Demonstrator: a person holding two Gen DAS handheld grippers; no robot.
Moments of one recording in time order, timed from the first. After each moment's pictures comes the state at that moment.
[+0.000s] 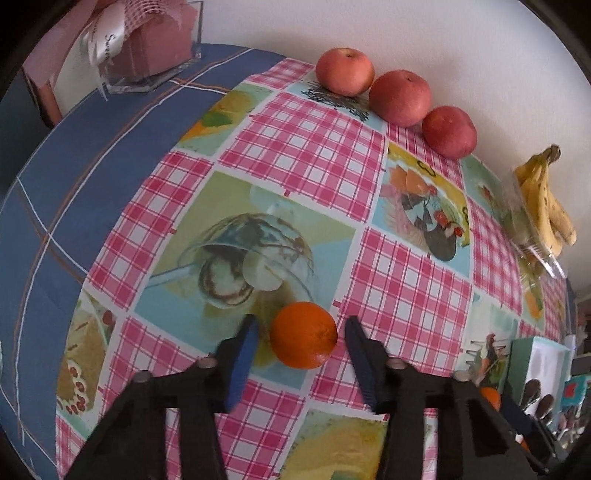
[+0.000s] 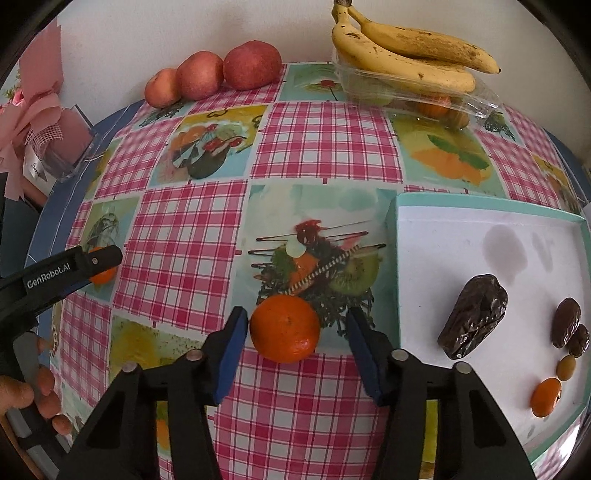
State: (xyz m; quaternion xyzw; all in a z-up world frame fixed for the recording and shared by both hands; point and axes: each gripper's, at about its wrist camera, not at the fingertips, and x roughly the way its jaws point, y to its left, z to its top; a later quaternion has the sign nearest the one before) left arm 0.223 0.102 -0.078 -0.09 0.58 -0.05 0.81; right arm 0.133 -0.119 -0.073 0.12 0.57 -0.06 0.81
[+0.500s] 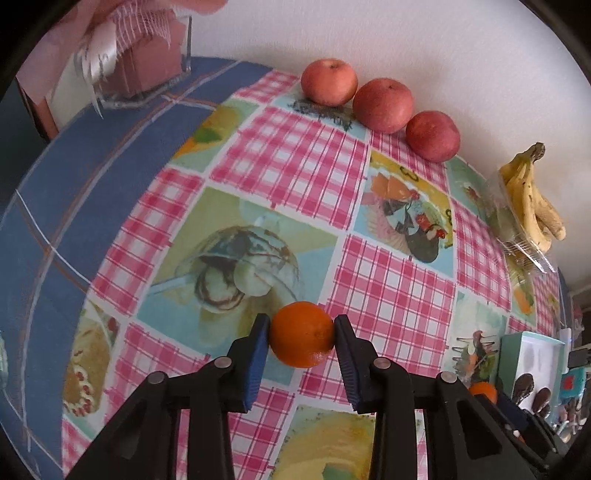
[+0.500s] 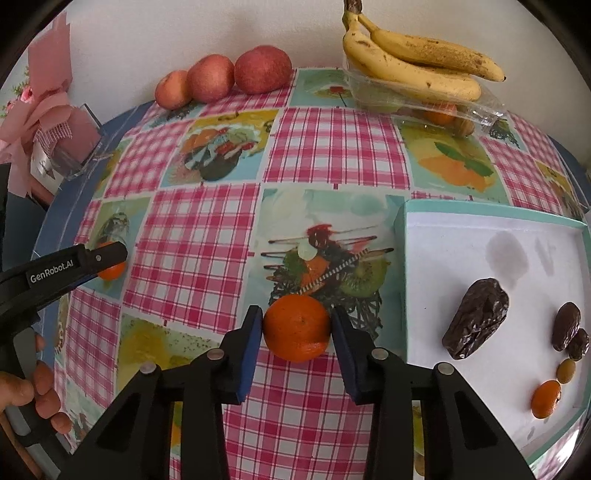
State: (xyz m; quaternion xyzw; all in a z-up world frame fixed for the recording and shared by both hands) left arm 0.220 0.095 -0.059 -0.08 0.57 -0.07 0.82; right arm 0.131 -0.116 -0.065 0.12 0.56 -0.05 0.82
